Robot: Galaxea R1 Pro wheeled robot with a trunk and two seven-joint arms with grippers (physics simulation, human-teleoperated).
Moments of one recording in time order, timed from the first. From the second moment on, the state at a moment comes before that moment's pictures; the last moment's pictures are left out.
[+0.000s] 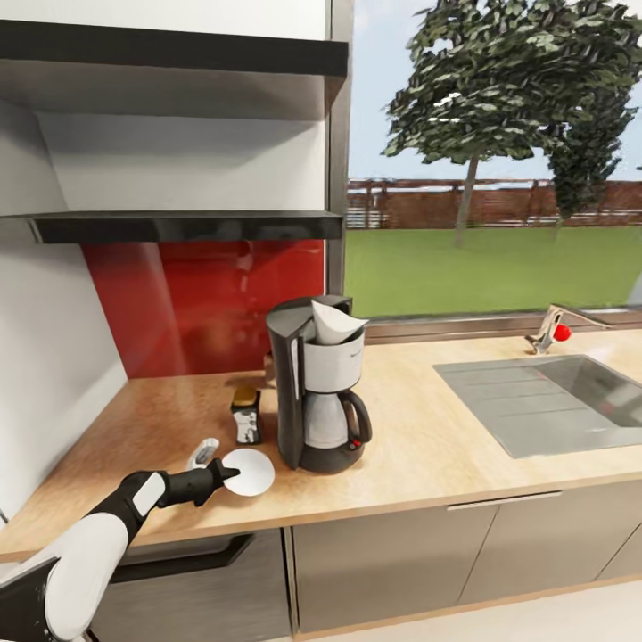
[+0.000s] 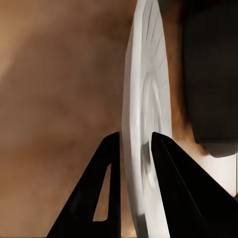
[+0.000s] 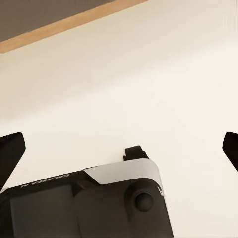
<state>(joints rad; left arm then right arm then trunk) -0.85 0.13 0.45 -0.24 0.15 0.66 -0.55 -0.38 0.07 0.86 -0.03 -1.06 -0.06 -0.20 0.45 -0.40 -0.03</state>
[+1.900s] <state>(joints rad) -0.83 0.15 0.42 -0.43 0.13 0.87 -0.72 -0.38 0.07 0.86 -0.03 -1.06 -0.06 -0.20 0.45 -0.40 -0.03</state>
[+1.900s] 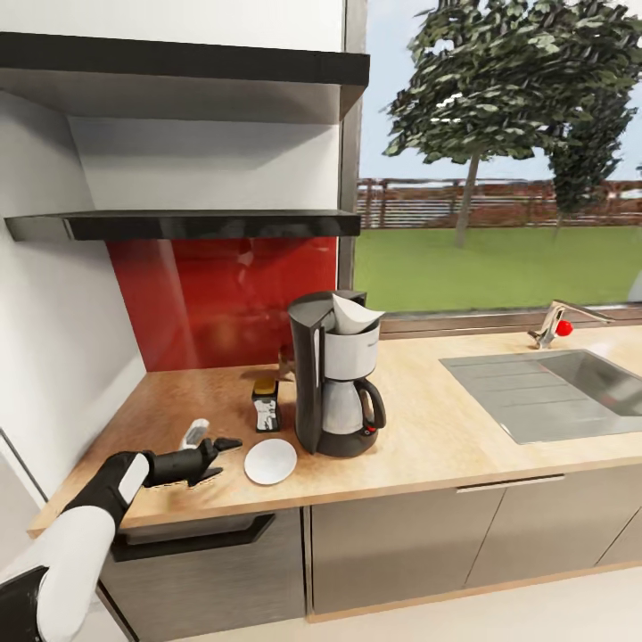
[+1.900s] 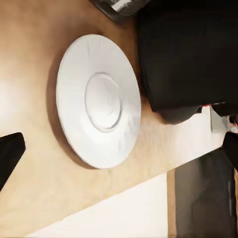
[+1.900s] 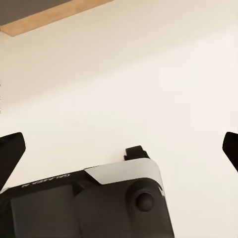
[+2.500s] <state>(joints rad) -0.76 0.18 0.28 -0.45 0.11 0.87 -0.95 -0.38 0.07 0.86 -0.03 -1.06 -0.07 -0.20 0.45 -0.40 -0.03</state>
